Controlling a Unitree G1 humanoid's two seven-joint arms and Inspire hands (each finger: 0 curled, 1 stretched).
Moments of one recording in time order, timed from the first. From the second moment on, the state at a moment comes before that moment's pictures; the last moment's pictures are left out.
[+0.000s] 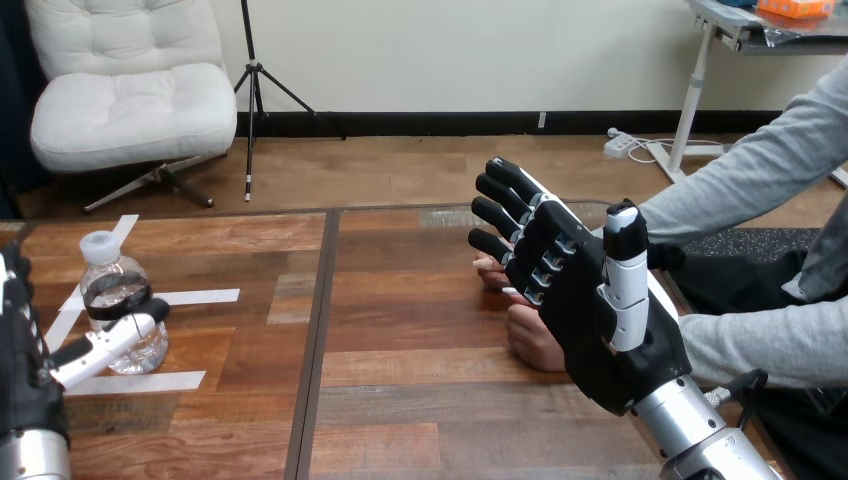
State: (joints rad) left arm -0.06 0.27 0.37 0.49 0.00 -0.32 0.09; right arm 0.04 -0.12 0.02 -0.10 0.38 -0.07 0.49
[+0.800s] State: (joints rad) left arm -0.17 0.31 0.33 0.71 0.08 -0.29 0.19; right arm 0.04 -0.12 0.02 -0.11 0.38 -0.07 0.50
